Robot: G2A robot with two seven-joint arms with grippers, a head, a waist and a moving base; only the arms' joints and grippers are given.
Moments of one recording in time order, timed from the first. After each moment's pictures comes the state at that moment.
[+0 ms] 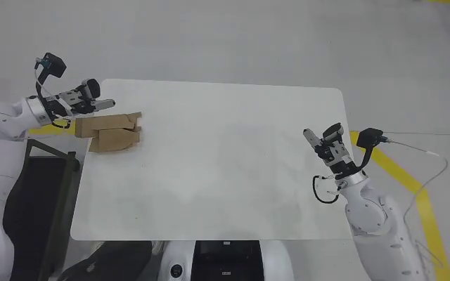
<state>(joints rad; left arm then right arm) 0.86 -0.62 -1.33 -1.01 0.08 -0.99 -0.83 -1.58 -1.15 1.49 -1.81 -0.62 -0.38 0.05</state>
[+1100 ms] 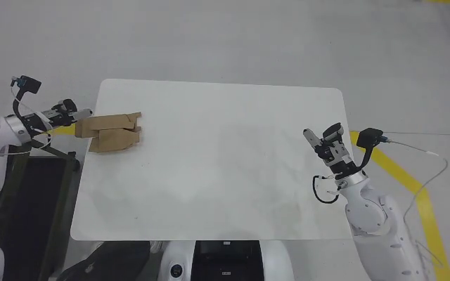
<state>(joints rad) 0.91 -0.57 -1.35 -0.81 -0.02 -0.93 -0.89 -1.58 -1.15 1.49 -1.81 -0.62 -0.38 0.05</state>
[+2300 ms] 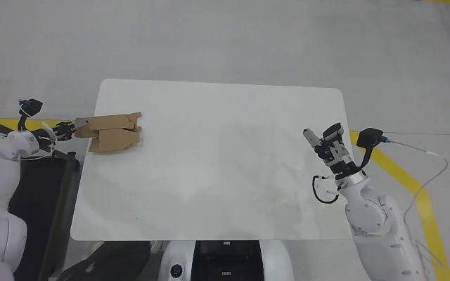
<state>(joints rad) 0.64 -0.70 -1.14 -0.34 0.16 -0.67 -0.82 -1.58 -1.15 1.49 -1.81 -0.62 -0.38 0.05</state>
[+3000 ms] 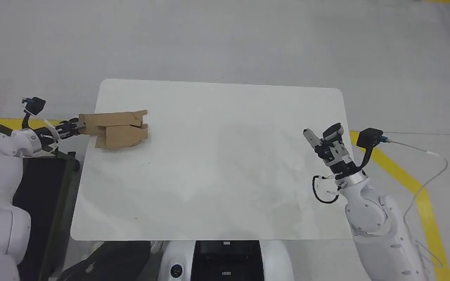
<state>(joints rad) 0.58 -0.73 -1.15 -0.26 0.08 -0.76 -0.92 -1.58 -1.15 1.49 -1.81 -0.62 -0.38 0.05</state>
